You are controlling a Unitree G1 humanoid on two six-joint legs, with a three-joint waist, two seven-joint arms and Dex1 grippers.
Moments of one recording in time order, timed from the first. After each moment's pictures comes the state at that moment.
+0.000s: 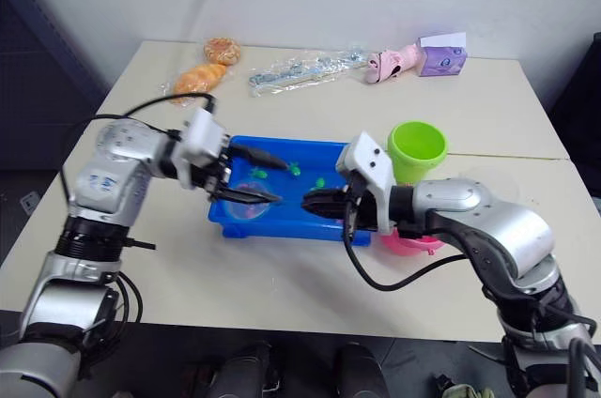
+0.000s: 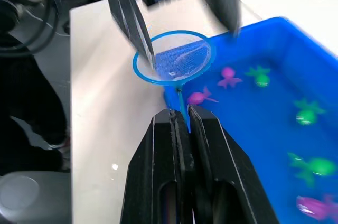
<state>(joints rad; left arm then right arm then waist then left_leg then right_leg) -0.82 0.63 -0.02 0.23 -0.40 0.22 -1.36 -0.57 -0.76 0.07 -0.51 0.75 0.90 0.75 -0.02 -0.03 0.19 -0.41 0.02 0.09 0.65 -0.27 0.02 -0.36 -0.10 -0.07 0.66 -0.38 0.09</state>
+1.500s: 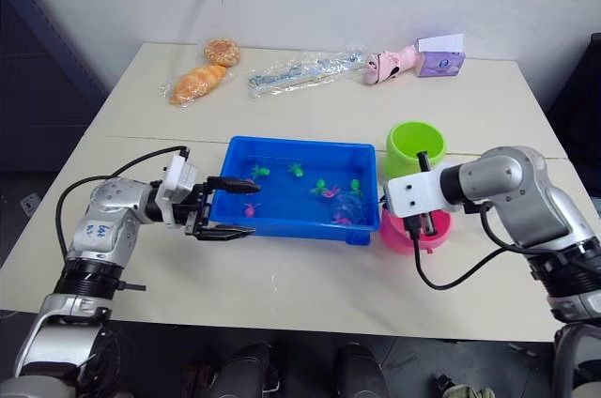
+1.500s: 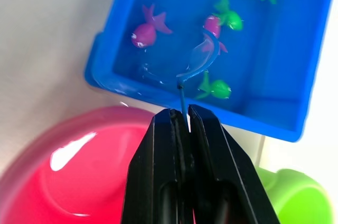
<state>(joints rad) -0.56 0.57 0.00 0.31 -0.39 0.07 -1.40 -0.65 -0.97 0.28 0.00 -0.07 -0.04 1.29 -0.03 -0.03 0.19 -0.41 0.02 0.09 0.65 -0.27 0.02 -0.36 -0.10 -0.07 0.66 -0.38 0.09</state>
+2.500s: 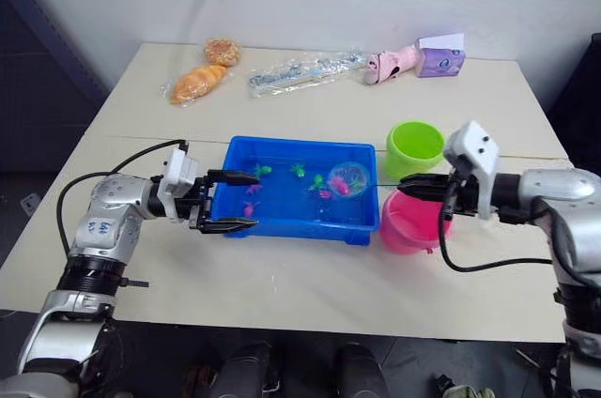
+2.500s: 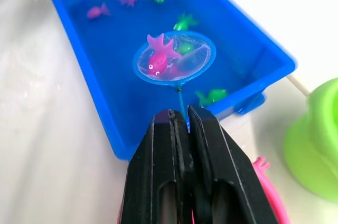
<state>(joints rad) -0.60 0.55 -0.01 0.33 -0.39 0.05 -1.37 -0.38 -0.90 -0.24 -0.23 0.48 0.72 1.13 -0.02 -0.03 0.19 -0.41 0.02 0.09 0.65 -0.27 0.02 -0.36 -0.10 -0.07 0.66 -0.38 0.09</state>
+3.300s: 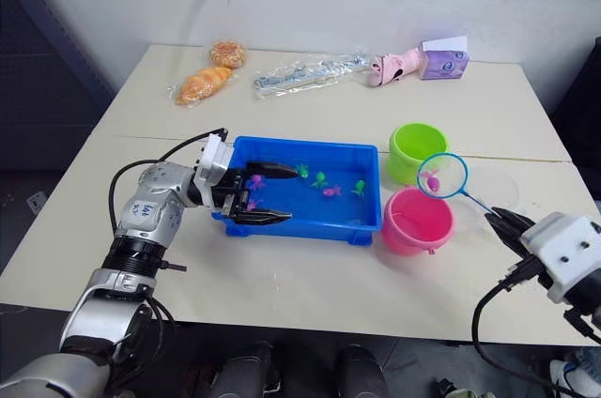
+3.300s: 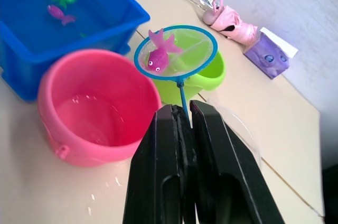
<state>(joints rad) -0.73 0.39 -0.06 0.41 -0.41 0.09 -1.41 0.34 -0.65 -0.68 -0.51 0.17 0.08 0.83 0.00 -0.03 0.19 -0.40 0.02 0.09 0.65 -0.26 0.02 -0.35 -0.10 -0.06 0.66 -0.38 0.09</state>
